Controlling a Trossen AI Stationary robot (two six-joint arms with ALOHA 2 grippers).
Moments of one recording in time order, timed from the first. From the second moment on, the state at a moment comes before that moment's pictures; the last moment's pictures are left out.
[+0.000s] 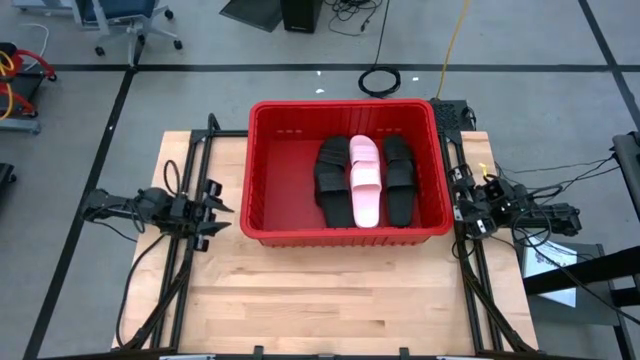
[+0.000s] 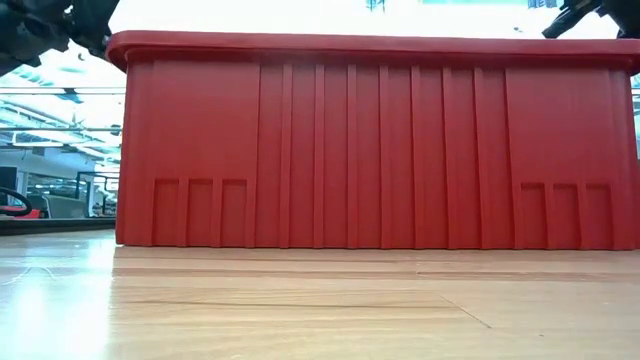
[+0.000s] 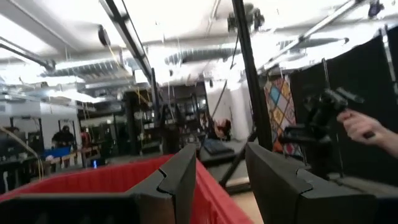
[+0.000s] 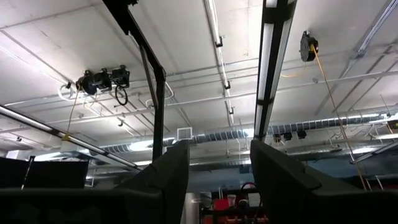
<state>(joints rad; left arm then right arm) -0.17 0.00 0.01 0.40 0.06 0.16 0.00 0.02 0.01 0.85 -0.11 0.20</state>
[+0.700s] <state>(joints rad) -0.17 0.00 0.01 0.24 0.04 0.15 0.00 0.02 0.01 0.53 -0.10 0.11</state>
